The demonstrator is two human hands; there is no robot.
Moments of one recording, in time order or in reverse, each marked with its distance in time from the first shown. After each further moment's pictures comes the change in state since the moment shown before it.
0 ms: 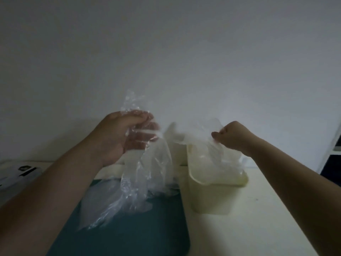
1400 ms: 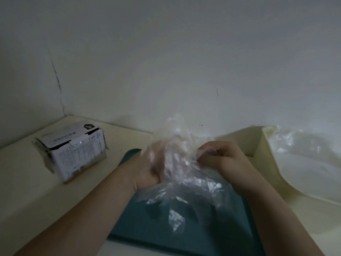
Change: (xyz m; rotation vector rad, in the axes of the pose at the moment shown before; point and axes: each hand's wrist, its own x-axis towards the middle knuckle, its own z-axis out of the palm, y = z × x) left_hand -0.013 -0.126 -0.116 -0.378 0.132 -0.429; right_hand -0.072 -0.097 0.191 0.724 -0.502 -0.429
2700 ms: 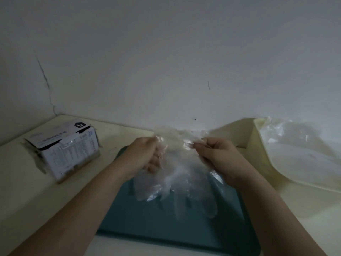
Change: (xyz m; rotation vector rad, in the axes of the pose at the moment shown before) left_hand 0.033 -0.006 -0.037 0.771 0.247 0.228; right_hand 0.008 0.030 -0.002 0.137 0.124 0.242
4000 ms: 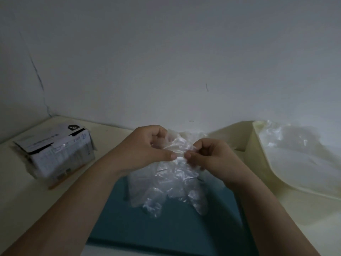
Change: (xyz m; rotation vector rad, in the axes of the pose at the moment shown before) left_hand -0.017 0.039 -0.007 0.113 -0.115 0.274; right_hand -0.001 -0.007 0.001 -0.013 -0.074 -0.125
